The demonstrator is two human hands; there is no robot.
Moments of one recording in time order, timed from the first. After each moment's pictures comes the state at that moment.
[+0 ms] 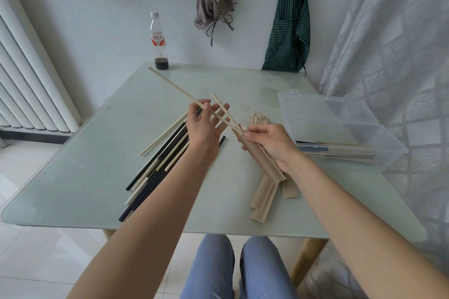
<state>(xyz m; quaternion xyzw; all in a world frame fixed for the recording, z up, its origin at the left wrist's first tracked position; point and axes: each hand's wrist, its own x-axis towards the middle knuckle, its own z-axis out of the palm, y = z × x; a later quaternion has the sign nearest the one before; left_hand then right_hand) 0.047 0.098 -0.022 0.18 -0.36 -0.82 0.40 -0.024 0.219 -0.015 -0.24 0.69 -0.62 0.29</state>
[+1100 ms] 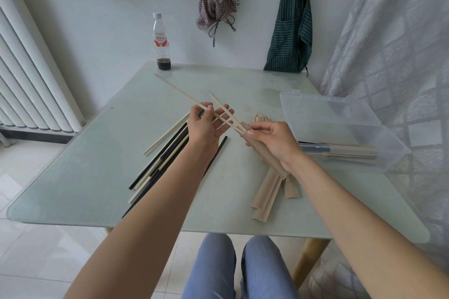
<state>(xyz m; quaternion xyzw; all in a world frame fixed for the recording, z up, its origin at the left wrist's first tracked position) 0.051 0.093 -0.019 0.21 -0.38 -0.83 0.35 -0.030 0.219 -0.020 -0.29 0.72 -0.59 0.24</state>
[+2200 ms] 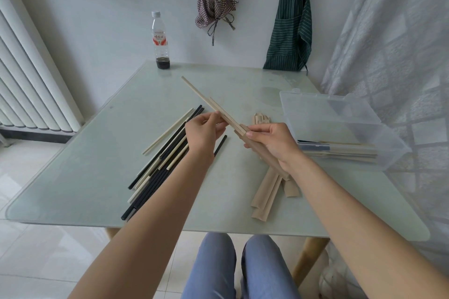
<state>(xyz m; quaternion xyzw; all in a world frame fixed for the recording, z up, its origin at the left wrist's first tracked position) 0.058 0.099 -0.028 0.31 -0.48 -0.73 0.36 -0.029 0.218 -0.022 -0.26 0.72 -0.59 0.25</state>
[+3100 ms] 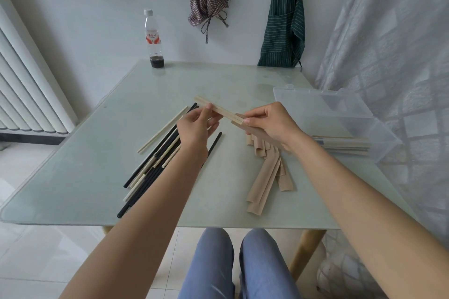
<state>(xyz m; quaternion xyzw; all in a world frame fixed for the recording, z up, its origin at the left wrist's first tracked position) 0.062 0.102 -0.023 0.29 -0.46 -0.76 0.36 -0.048 0.220 0.002 -0.35 0.79 -0.48 0.18</state>
